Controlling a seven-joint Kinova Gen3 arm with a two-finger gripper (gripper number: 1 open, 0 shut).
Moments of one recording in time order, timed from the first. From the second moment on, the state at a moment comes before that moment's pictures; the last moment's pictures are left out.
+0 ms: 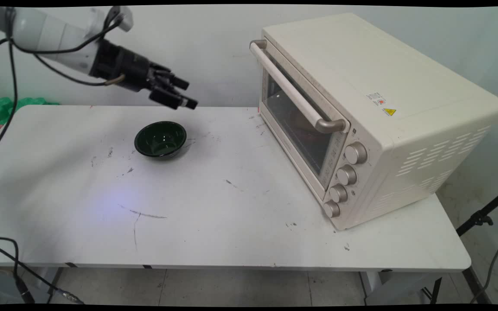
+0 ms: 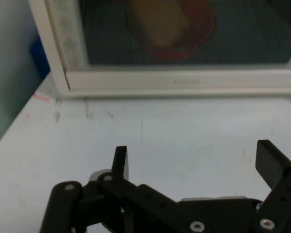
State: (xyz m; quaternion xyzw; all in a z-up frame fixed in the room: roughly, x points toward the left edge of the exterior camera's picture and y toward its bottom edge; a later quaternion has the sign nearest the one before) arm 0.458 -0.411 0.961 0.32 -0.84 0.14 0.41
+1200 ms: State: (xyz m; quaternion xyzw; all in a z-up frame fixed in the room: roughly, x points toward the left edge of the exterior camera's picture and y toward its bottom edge) arm 0.335 -0.470 1.009 0.29 -0.83 0.17 0.44
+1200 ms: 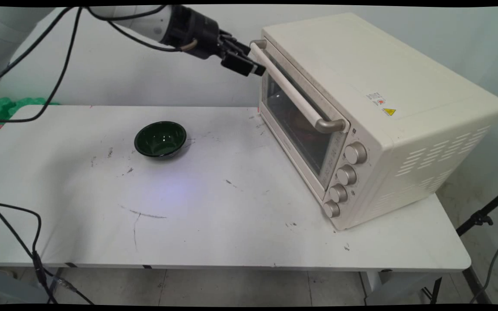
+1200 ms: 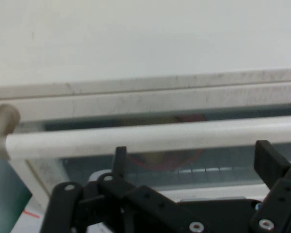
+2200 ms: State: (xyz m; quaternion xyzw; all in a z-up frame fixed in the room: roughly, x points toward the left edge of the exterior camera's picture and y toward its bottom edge) arm 0.287 -0.508 1.001 0.29 -0.83 0.19 0.43
